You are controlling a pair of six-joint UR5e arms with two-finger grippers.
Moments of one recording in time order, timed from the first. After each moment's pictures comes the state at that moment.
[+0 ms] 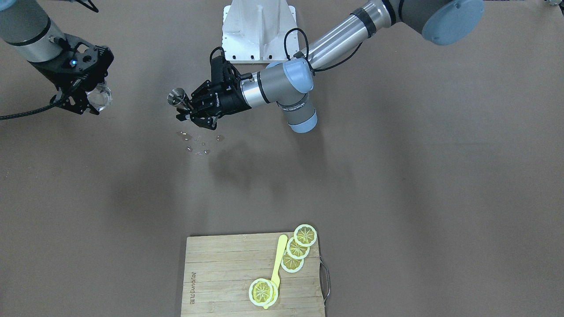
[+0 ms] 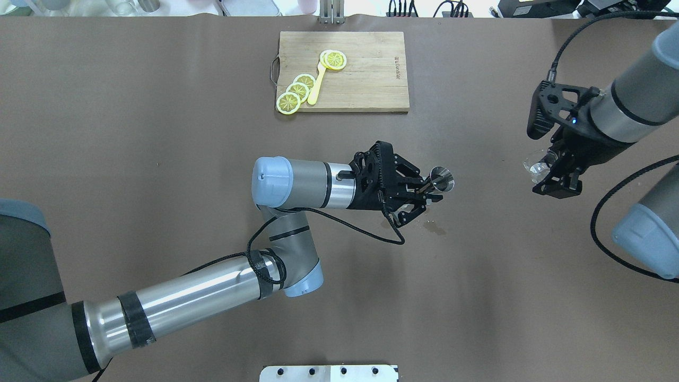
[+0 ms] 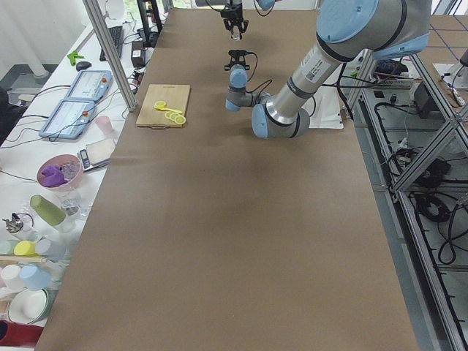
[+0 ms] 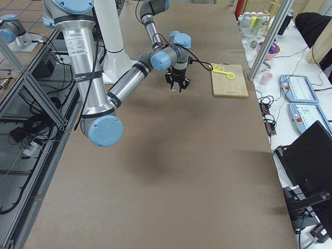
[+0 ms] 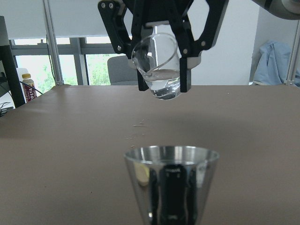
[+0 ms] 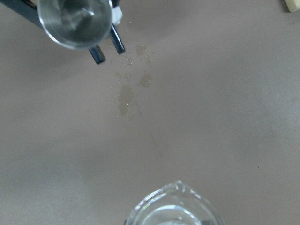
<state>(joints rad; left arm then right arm) -0.44 -2.58 -0.87 -3.29 -1.88 -0.18 0.93 -1.40 2.13 -1.73 2.23 -0.38</state>
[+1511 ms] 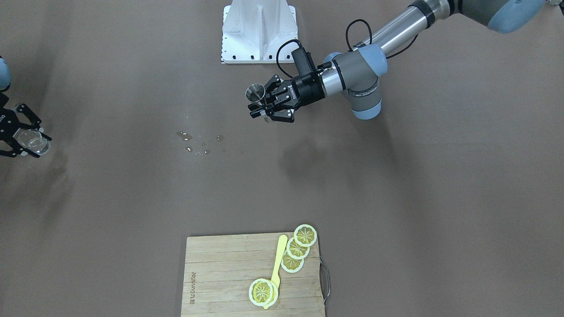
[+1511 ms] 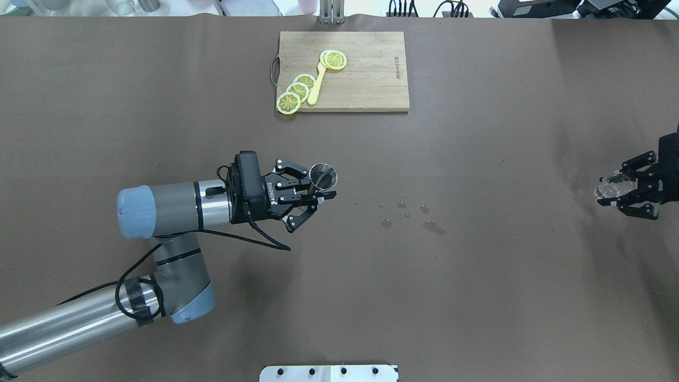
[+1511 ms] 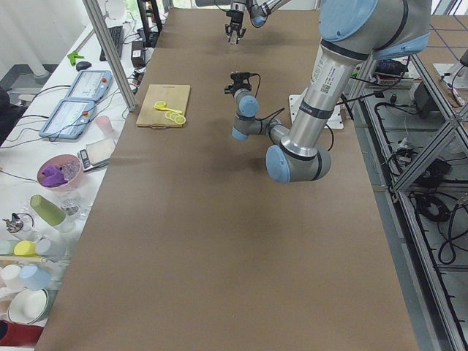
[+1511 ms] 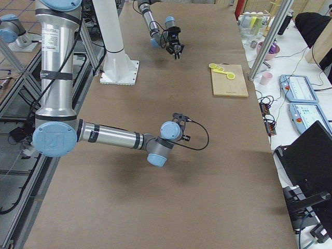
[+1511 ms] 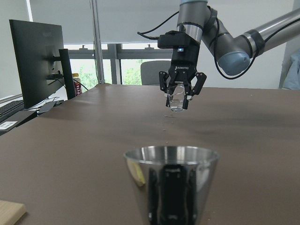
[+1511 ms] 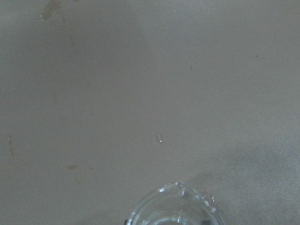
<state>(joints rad) -0.47 -2.10 -1.36 -3.28 -1.71 -0.25 1.09 -1.64 1.32 -0.16 2.40 -0.15</state>
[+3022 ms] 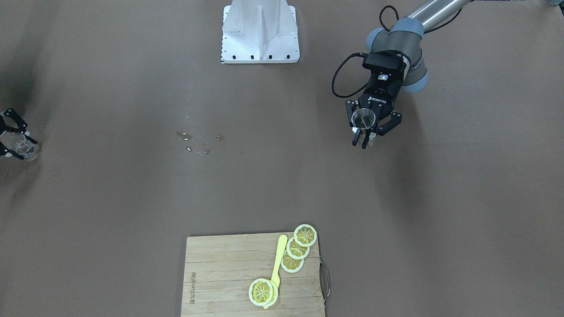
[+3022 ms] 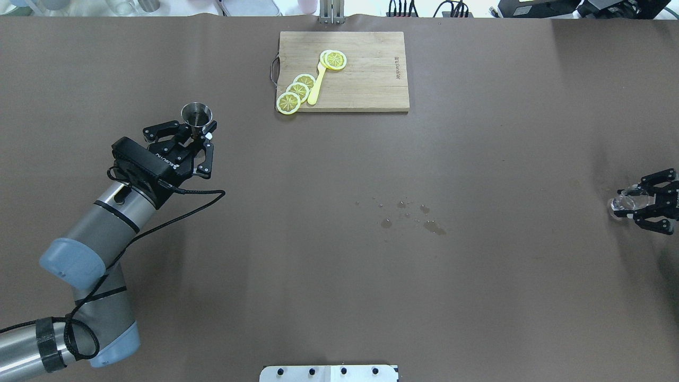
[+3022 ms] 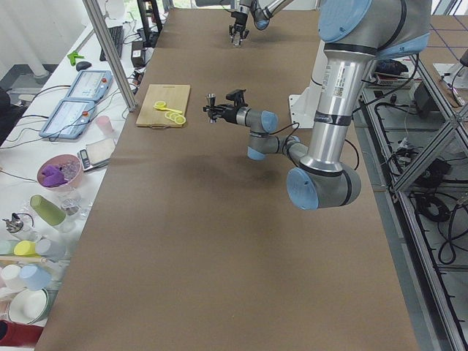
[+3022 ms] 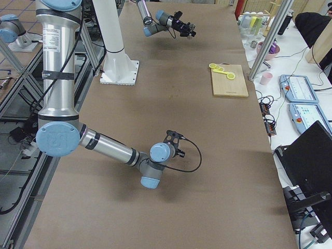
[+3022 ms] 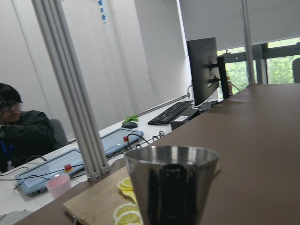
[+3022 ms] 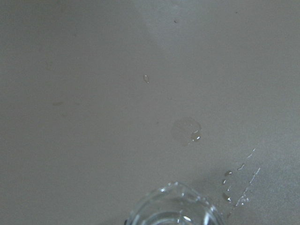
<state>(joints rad) -0.42 -1.83 -1.58 -3.08 -0.86 -0.31 1.09 -1.62 1.09 0.13 2.35 -0.06</state>
